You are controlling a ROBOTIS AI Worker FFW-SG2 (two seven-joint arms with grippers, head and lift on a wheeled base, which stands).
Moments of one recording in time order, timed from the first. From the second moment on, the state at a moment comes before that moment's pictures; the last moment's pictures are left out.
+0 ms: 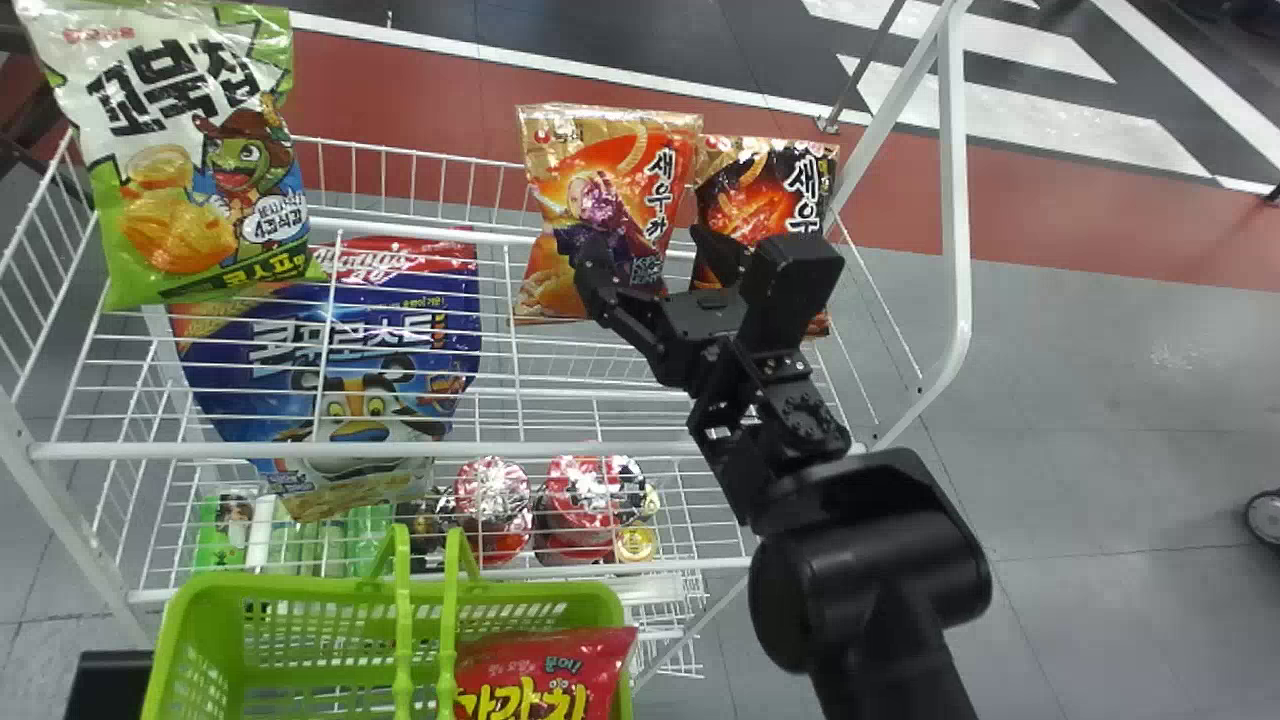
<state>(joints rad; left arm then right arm) 0.59 0.11 -0.06 -2.30 0.51 1.36 -0.81 0.13 -0.17 0.07 -1.89 -0.14 0.24 0.04</state>
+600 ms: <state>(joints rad) 0.55 0.12 -0.05 -2.26 0.52 1.36 -0.81 -0.02 -0.17 0.08 -1.70 -0.15 0.31 0.14</state>
